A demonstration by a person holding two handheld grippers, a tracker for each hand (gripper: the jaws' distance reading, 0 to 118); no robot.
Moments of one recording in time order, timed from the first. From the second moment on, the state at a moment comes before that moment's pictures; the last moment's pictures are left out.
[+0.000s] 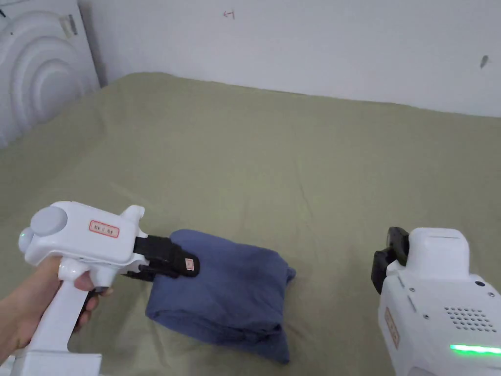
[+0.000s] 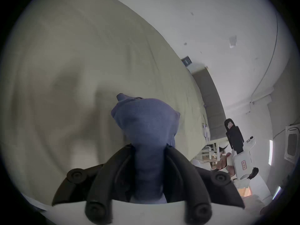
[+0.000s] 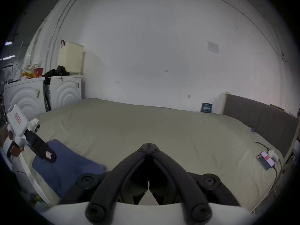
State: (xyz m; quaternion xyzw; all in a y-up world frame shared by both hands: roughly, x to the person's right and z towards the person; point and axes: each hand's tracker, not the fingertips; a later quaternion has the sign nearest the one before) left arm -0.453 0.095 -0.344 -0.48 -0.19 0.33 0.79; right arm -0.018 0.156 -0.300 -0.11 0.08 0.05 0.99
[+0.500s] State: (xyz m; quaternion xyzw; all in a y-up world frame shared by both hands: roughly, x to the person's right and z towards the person) left arm -0.659 0.130 -0.353 -0.49 -0.08 0.28 0.82; right arm -0.157 0.138 -0.331 -0.12 0.19 0.05 0.97
